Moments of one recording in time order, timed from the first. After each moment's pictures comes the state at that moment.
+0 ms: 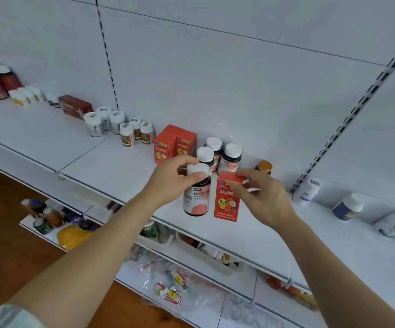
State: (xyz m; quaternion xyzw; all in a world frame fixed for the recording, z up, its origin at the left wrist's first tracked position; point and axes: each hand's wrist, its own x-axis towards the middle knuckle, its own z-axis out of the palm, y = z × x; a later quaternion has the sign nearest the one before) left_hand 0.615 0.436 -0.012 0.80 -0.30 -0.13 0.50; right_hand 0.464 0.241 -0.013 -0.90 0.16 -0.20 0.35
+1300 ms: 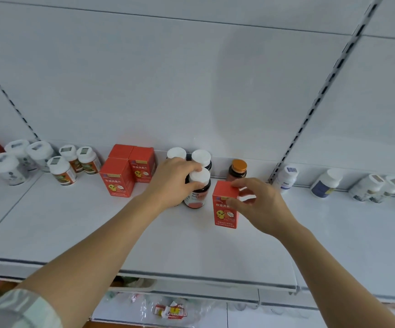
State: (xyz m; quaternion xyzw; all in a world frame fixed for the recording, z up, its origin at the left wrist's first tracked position) left_hand 0.699 0.312 -0.048 0.78 -0.57 0.01 0.26; right_hand 0.477 0.195 -0.044 -0.87 0.30 -0.19 0.35
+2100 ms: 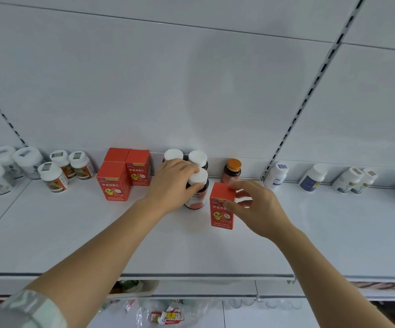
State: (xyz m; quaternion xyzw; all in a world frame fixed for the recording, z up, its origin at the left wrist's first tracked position) left_hand 0.702 0.318 -0.060 0.74 -0.62 0.07 0.26; right_hand 0.474 0.221 -0.047 -0.86 0.32 -0.23 0.33
